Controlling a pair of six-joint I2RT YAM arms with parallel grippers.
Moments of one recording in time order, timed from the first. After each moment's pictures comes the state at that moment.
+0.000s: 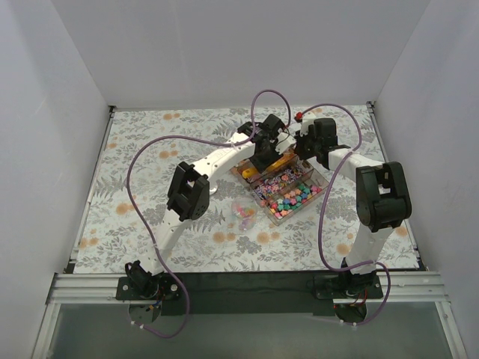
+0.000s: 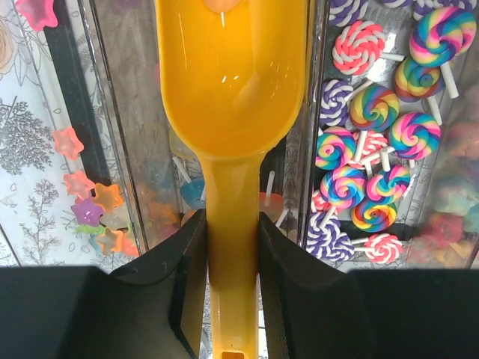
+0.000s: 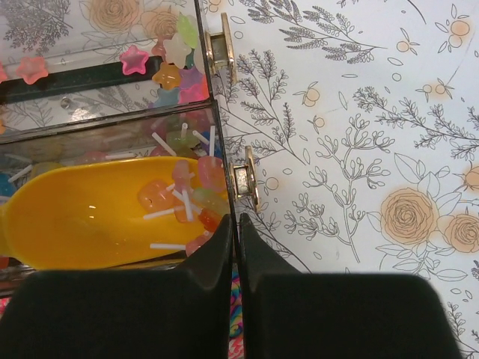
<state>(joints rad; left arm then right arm) -0.76 2.43 2.30 -1.01 0.01 0.26 0.23 1.84 1.15 0.05 -0.24 -0.13</state>
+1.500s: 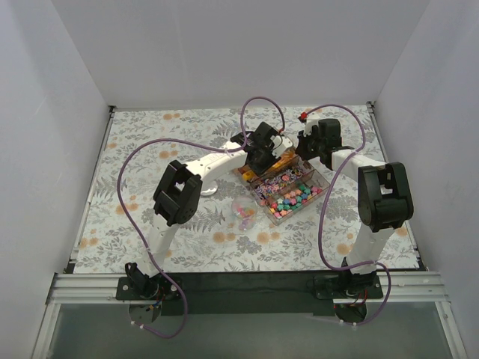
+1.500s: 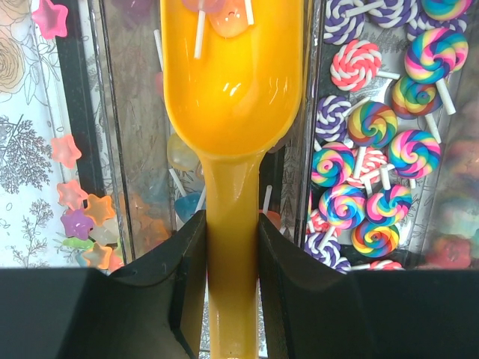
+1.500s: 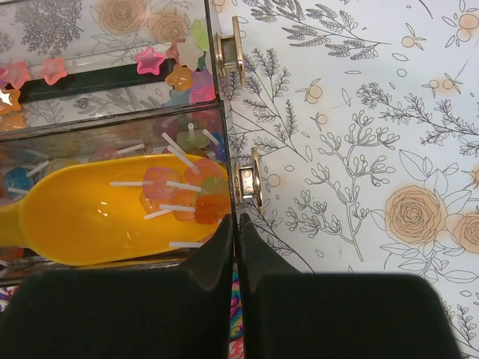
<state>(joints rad) -0.76 2.25 1.91 -0.64 0.02 0.26 0.19 1.83 1.13 0.07 -0.32 -0.11</state>
